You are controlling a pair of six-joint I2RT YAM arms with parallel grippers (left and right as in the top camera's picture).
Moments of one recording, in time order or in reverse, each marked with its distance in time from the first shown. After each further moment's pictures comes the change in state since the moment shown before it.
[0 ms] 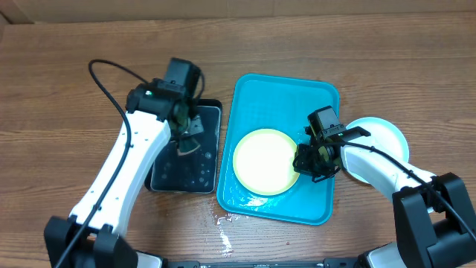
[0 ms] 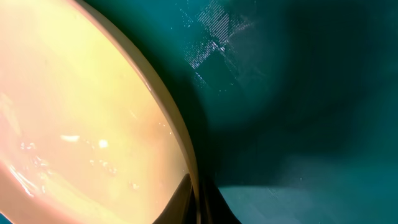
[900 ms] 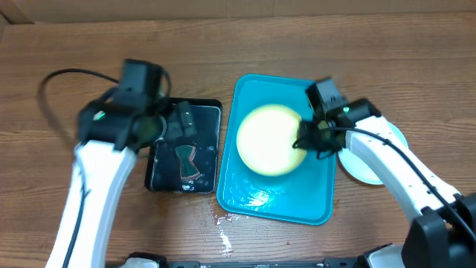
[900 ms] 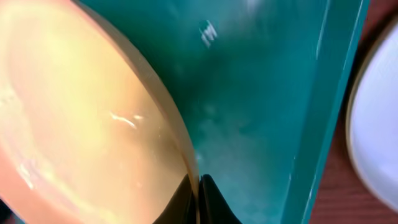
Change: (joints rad) left arm 0.090 -0.227 0.098 -0.123 0.153 0.115; right arm 0.041 -0.056 0.346 -0.328 0.201 -0.035
